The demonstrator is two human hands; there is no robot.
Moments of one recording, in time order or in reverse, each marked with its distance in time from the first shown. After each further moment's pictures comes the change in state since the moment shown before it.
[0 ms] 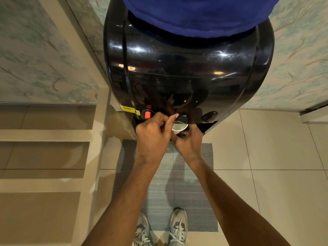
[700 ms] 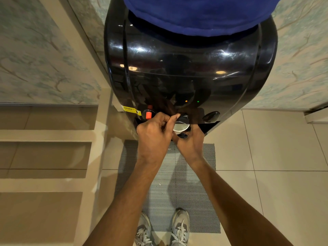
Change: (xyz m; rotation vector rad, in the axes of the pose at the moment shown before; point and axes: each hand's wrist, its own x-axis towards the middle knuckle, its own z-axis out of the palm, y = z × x) left_hand -0.001 -0.003 0.002 -0.059 0.001 -0.023; right_hand 0.001 0.005 0.002 -0.088 0.024 -0.022
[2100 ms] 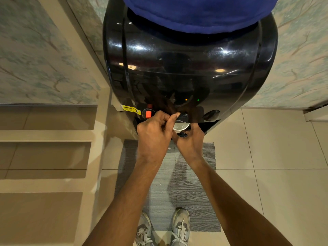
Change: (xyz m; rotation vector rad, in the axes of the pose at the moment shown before) left_hand 0.001 0.003 -0.001 0.014 -0.013 0.002; right_hand -0.002 -0.006 0.000 0.050 0.010 0.003
